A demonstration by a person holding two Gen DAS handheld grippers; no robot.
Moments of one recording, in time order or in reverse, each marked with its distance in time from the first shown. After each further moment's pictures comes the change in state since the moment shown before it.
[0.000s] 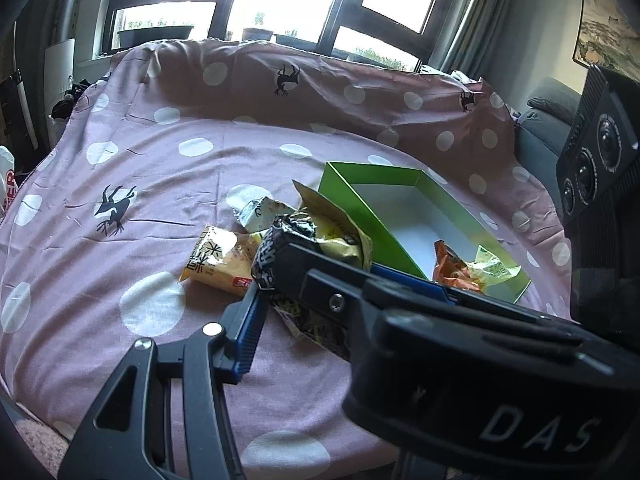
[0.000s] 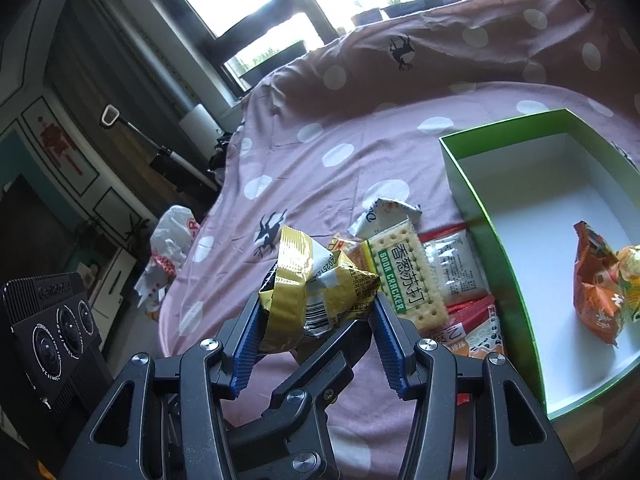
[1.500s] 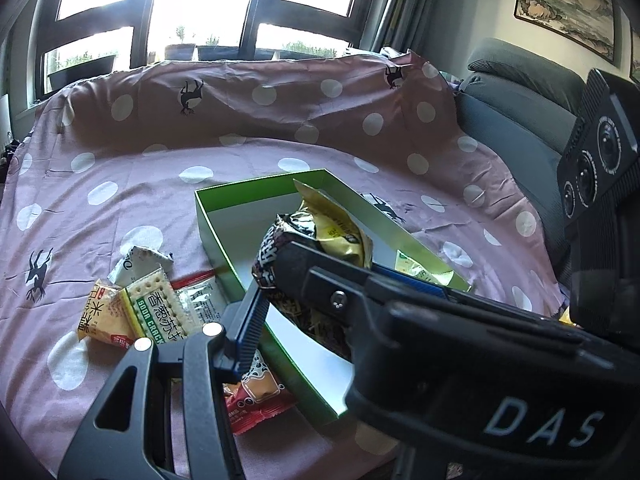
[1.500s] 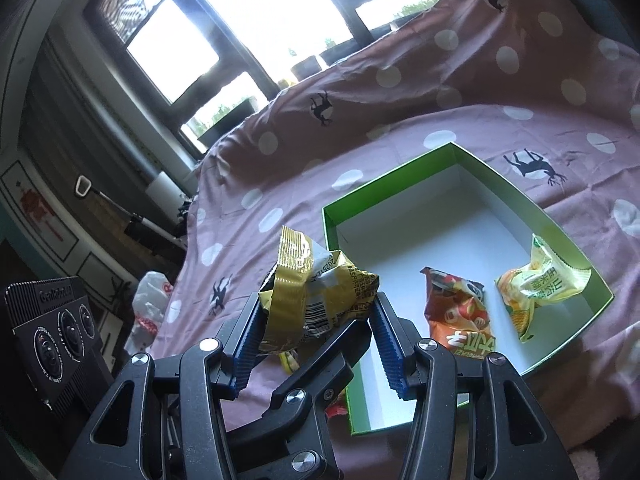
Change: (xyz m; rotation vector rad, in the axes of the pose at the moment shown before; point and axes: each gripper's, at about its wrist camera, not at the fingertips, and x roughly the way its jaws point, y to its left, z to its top) left arm 0.036 -0.105 0.022 0.176 0.020 -0.123; right arm -0.080 -0.085 0.017 0.151 -0.166 -0.083
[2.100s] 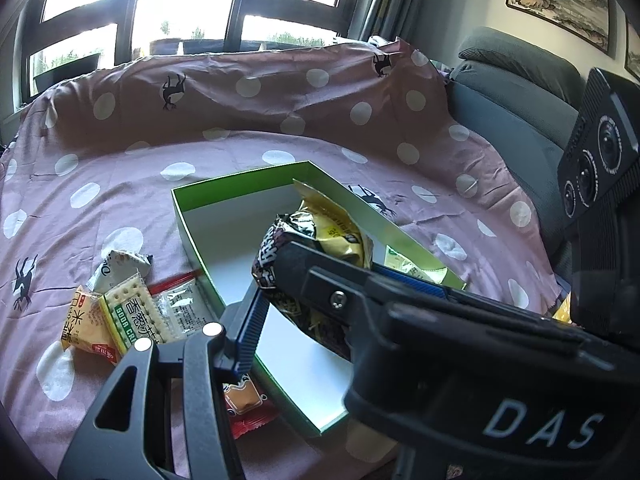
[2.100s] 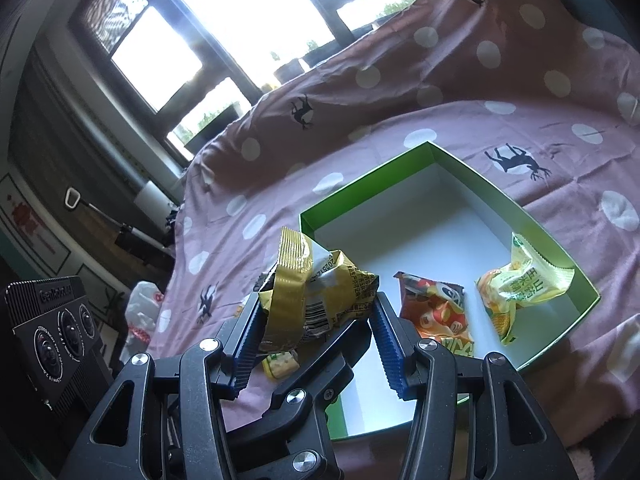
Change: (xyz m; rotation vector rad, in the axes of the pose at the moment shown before) left arm 0.017 -0.009 0.005 0.025 0.035 -0.031; right arm -0.001 -0.017 0.005 0.042 -0.009 -0.032
